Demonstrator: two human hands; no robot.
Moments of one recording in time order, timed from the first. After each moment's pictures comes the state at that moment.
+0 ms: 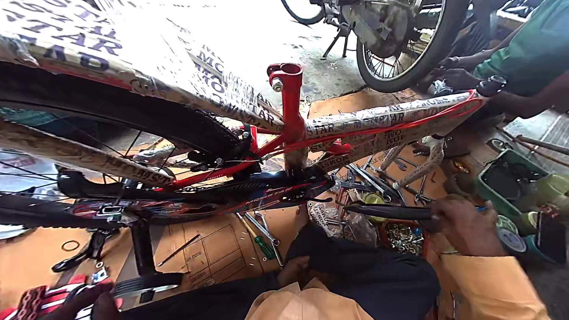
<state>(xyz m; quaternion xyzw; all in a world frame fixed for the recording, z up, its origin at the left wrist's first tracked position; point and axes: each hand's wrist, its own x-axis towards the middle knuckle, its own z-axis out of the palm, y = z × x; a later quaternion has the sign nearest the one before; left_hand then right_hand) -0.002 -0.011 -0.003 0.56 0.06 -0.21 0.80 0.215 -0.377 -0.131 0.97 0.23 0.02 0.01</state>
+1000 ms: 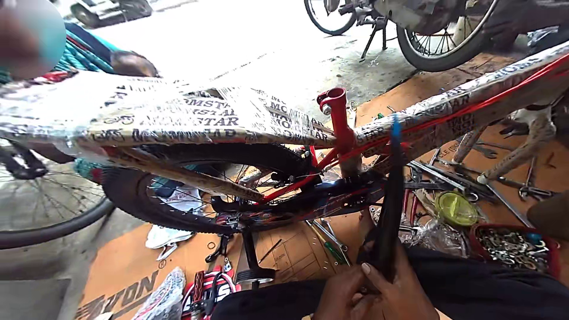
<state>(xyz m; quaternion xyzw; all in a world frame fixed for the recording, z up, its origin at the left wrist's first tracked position) -0.066 -0.003 -0.231 0.85 -0.06 0.04 0.53 0.025 -0.156 -0.219 0.70 0.18 -0.18 -0.67</state>
